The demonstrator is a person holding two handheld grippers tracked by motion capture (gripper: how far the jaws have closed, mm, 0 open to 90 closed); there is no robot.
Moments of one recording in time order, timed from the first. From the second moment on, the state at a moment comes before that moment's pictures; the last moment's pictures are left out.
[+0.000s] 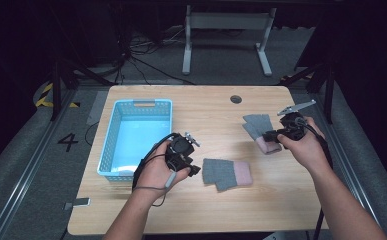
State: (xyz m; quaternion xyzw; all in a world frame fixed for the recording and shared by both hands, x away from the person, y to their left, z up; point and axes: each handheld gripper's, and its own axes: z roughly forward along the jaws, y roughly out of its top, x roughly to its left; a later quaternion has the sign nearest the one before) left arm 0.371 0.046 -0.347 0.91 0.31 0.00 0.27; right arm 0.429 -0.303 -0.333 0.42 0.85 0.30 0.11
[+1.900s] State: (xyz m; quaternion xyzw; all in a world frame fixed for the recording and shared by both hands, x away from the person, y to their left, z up) left arm 0.370 0.043 -0.365 0.91 0.29 0.00 0.29; right arm 0.367 -0.231 -0.399 0.23 0.94 0.27 0.03
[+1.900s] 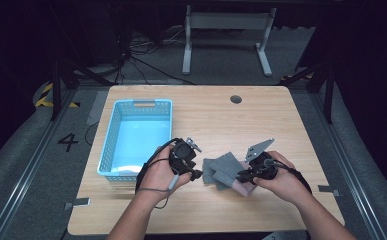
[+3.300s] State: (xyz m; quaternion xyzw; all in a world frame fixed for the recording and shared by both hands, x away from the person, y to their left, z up) left arm 0.383 0.024 -0.376 0.92 0.26 -0.04 0.28; right arm 0.344 -0.281 -0.390 0.31 0.91 0.26 0.06
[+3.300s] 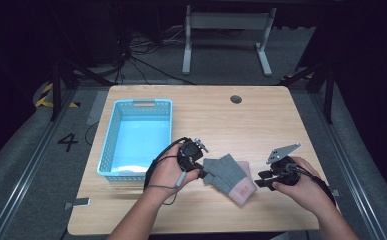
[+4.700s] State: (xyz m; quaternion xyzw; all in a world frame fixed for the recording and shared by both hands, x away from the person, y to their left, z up) left arm 0.420 -0.012 -0.432 0.95 0.23 -0.02 0.22; right arm 0.332 -0.270 -0.431 0.30 0.93 0.21 0.04
